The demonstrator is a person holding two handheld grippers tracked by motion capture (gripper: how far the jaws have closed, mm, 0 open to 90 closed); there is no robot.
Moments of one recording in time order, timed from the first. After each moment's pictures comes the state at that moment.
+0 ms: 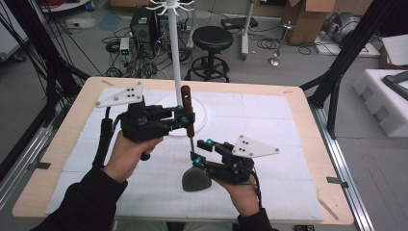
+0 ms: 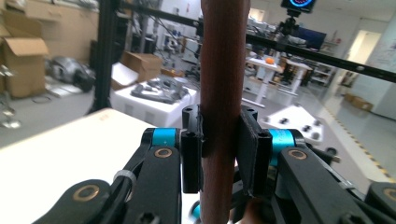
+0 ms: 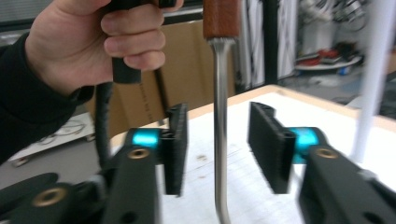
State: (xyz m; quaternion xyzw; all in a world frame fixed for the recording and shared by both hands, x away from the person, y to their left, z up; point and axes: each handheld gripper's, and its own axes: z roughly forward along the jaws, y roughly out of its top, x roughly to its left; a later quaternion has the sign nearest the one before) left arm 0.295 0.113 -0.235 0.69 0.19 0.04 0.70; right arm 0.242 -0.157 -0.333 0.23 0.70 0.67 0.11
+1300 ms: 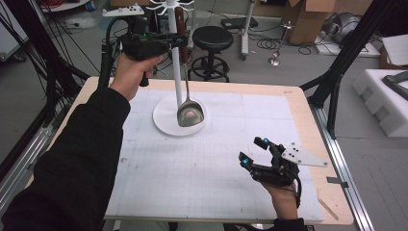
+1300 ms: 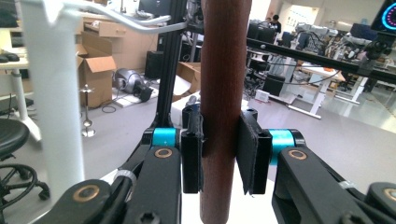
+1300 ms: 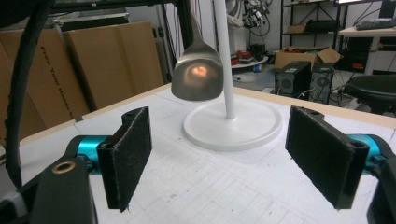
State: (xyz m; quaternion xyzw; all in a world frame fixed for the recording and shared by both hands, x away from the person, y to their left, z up) left arm 0.433 0.124 -0.166 0.69 0.25 0.11 0.67; right arm 0.244 -0.259 -0.364 0.32 0.67 0.64 0.20
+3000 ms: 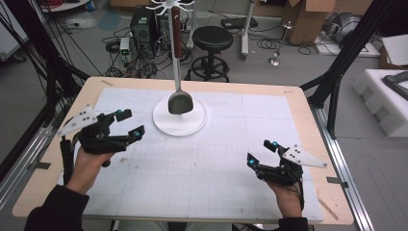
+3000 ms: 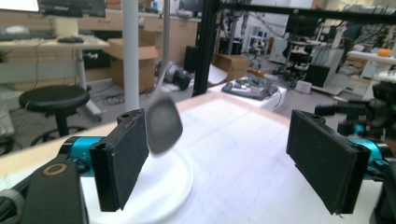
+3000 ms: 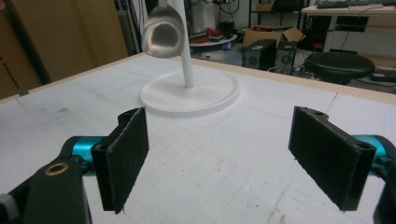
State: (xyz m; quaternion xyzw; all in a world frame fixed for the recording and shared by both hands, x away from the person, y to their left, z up) left arm 0.282 0.227 -0.336 0.67 0.29 0.20 0.65; right arm 0.252 -0.280 -0.392 0.37 0.69 0.57 0.24
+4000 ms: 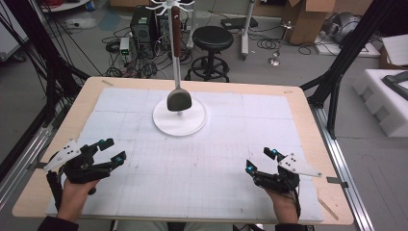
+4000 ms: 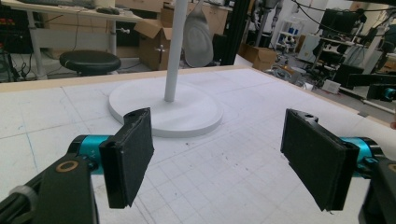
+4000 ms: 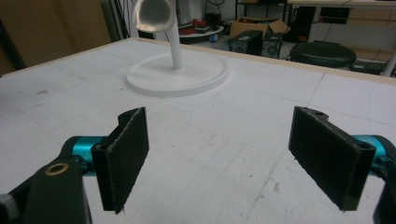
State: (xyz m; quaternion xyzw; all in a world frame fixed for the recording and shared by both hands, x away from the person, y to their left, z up) left arm 0.253 0.271 -0.402 0.66 0.35 0.20 0.63; right arm 0.242 -0.278 -0.412 0.38 0.69 0.55 0.26
